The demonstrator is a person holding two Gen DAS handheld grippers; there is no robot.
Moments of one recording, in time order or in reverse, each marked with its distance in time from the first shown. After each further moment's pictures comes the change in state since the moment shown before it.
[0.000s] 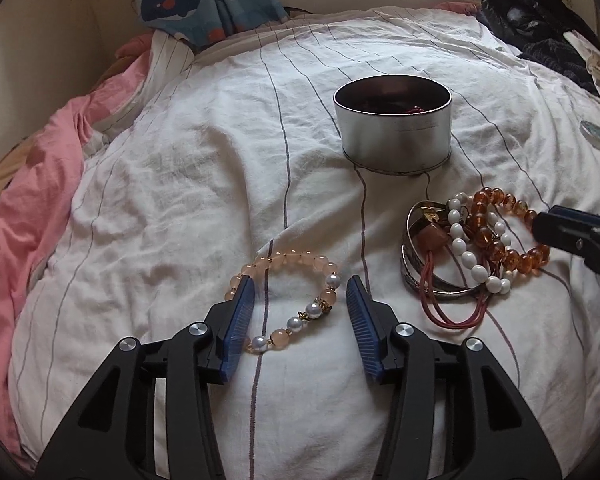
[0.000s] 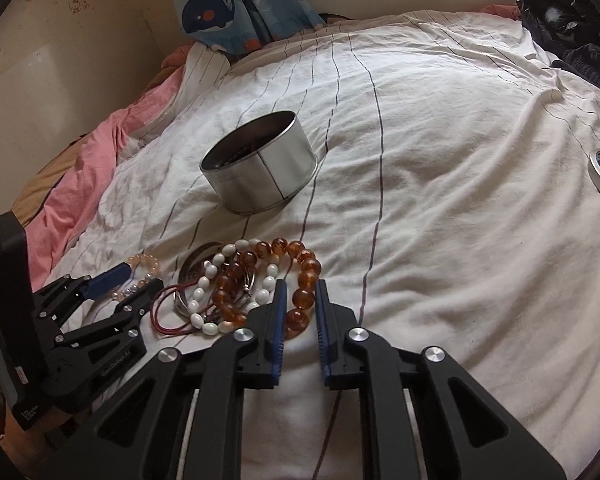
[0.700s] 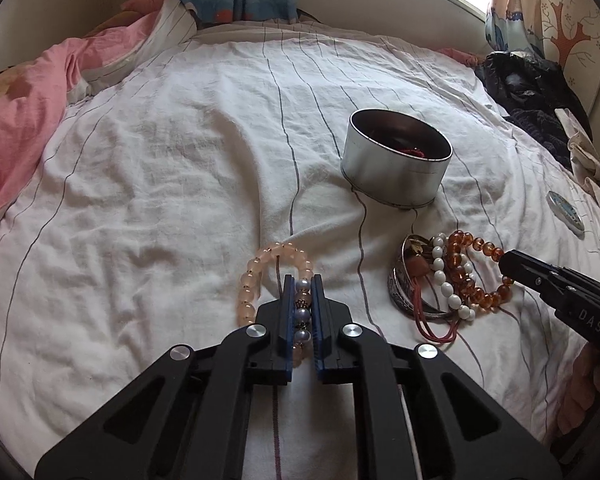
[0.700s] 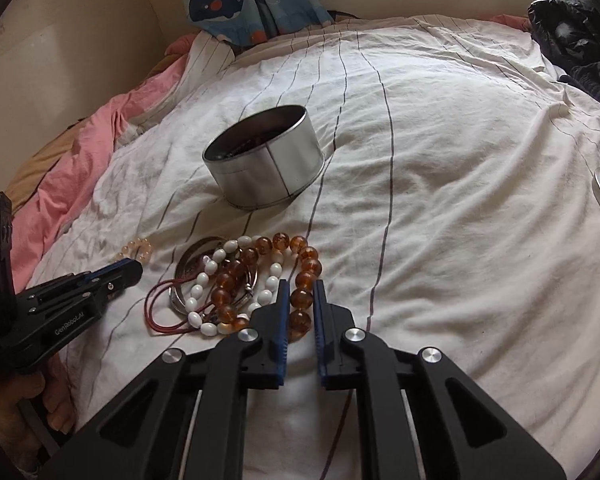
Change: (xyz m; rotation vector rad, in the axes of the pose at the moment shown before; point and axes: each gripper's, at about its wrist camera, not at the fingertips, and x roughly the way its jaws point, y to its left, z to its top) left arm -0.004 0.040 -0.003 -0.189 -0.028 -0.216; right arm -0.005 0.008 0.005 -0.039 -0.031 0.022
